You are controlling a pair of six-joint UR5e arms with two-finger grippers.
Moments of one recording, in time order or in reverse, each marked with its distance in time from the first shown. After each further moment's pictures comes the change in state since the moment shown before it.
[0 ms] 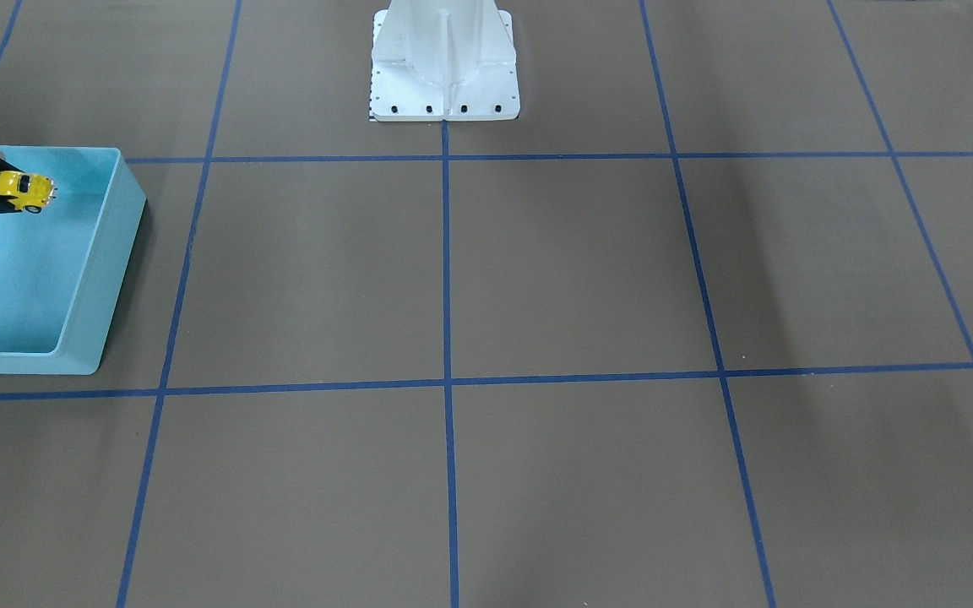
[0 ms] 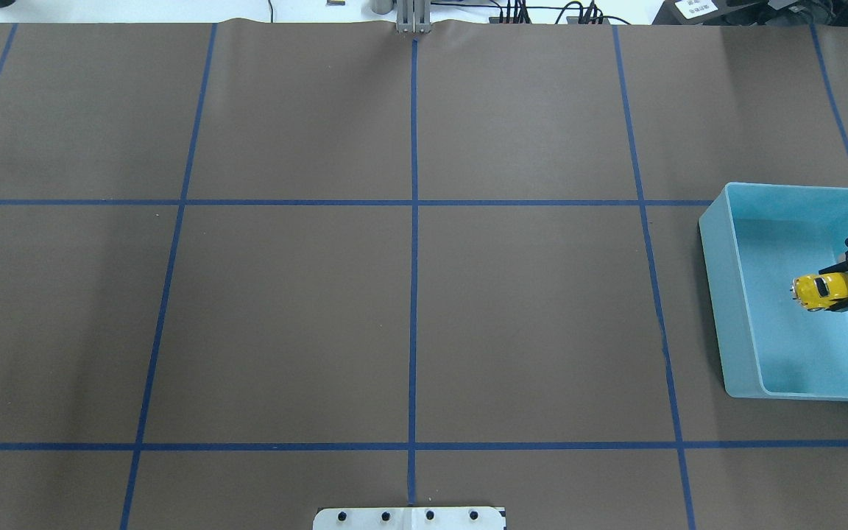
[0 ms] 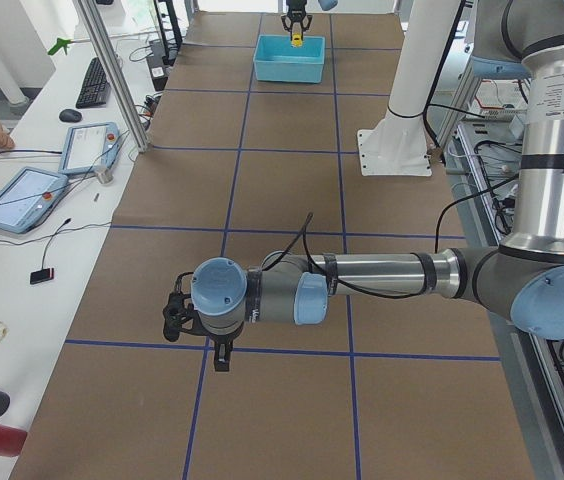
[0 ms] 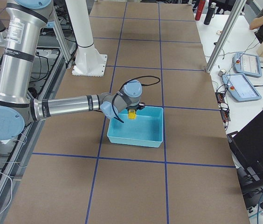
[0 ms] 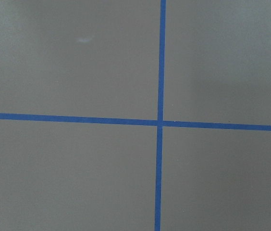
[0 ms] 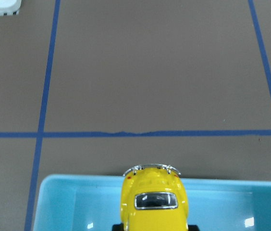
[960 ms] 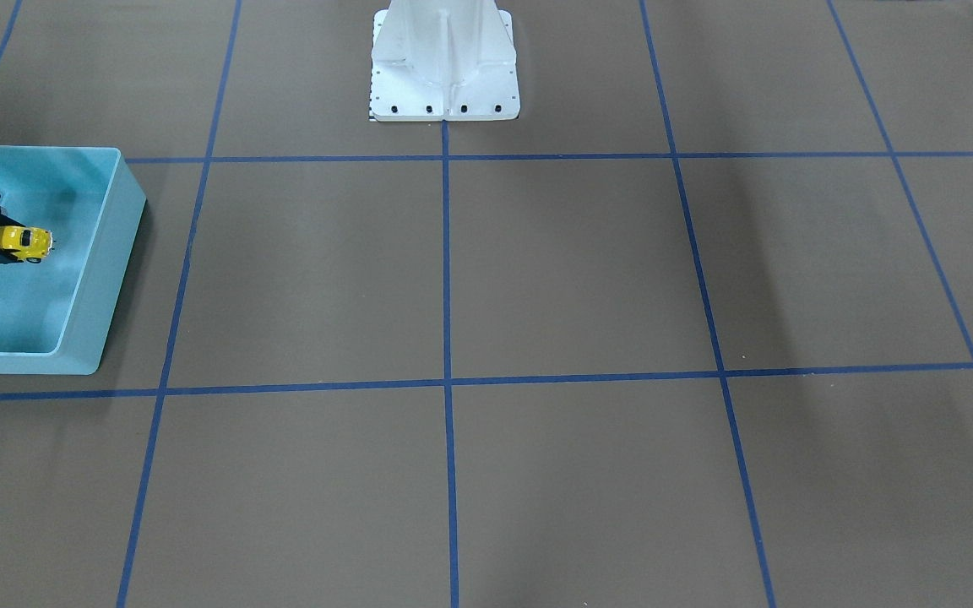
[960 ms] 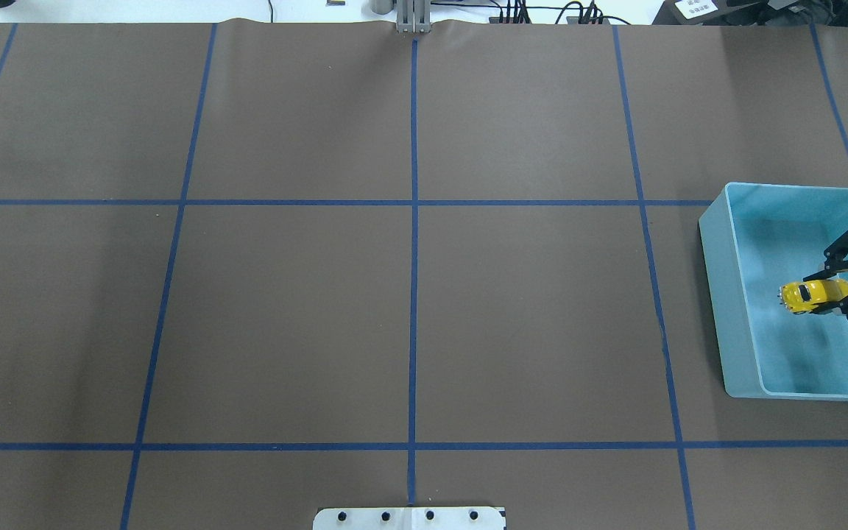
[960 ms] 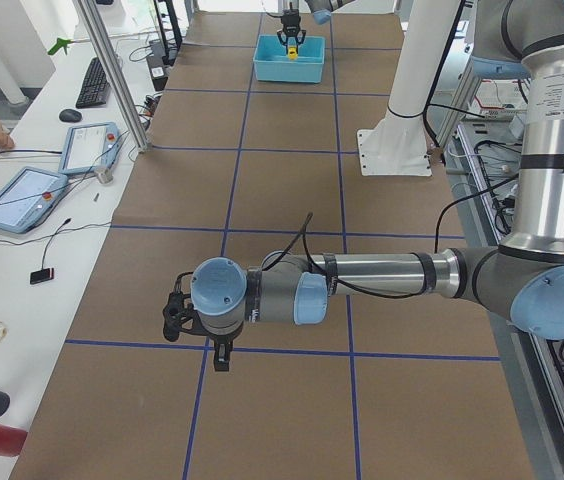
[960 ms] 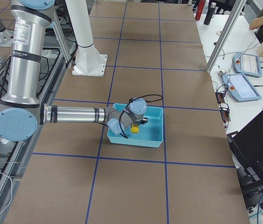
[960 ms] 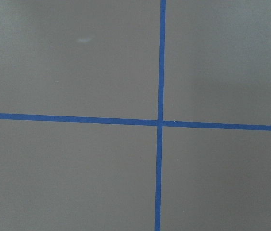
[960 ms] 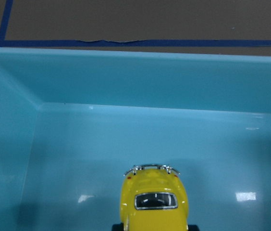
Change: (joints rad) left arm 0.000 0.000 0.000 0.000 0.000 0.000; right arm -0.071 0.070 -0.218 0.130 -0.065 0.027
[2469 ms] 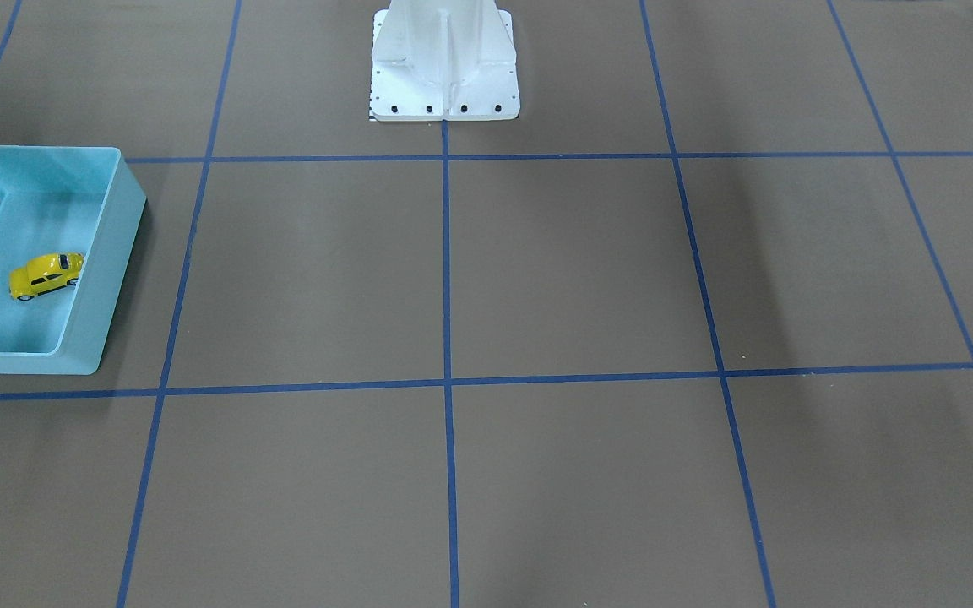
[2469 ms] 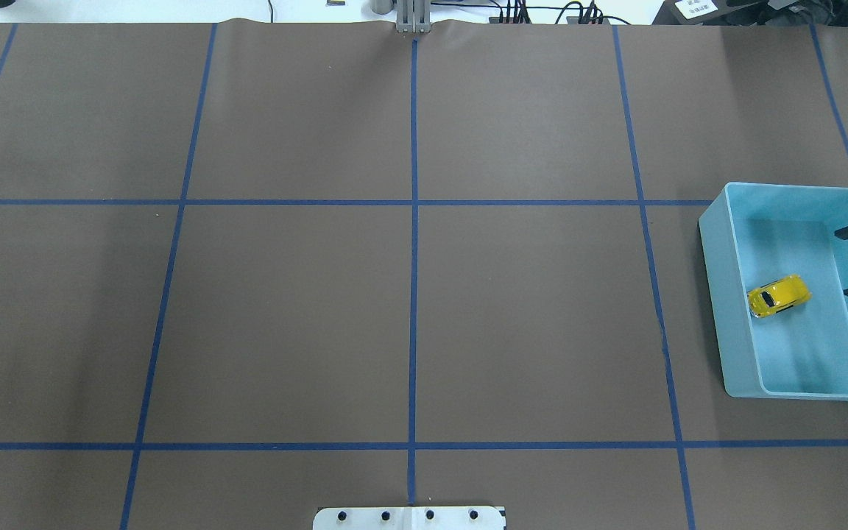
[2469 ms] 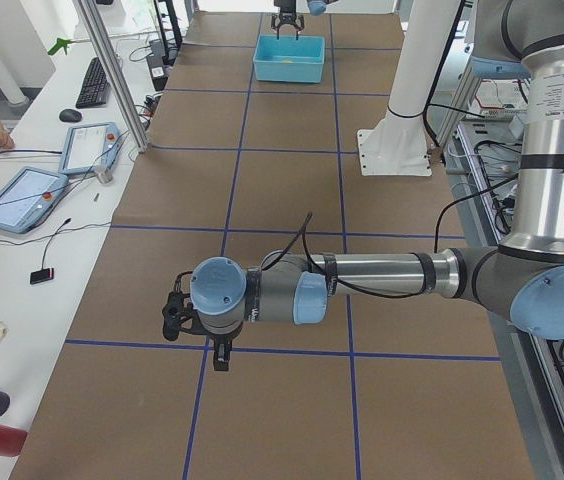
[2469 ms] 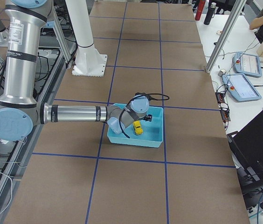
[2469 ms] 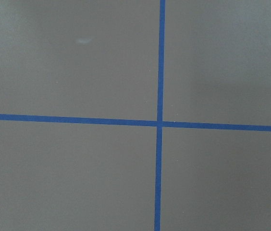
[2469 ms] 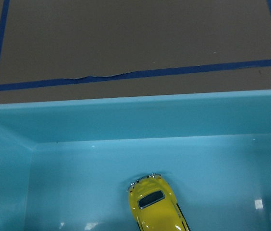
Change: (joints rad) left arm 0.000 -0.002 0.000 0.000 0.000 0.000; right arm 0.182 0.002 0.062 -0.010 0.126 0.277
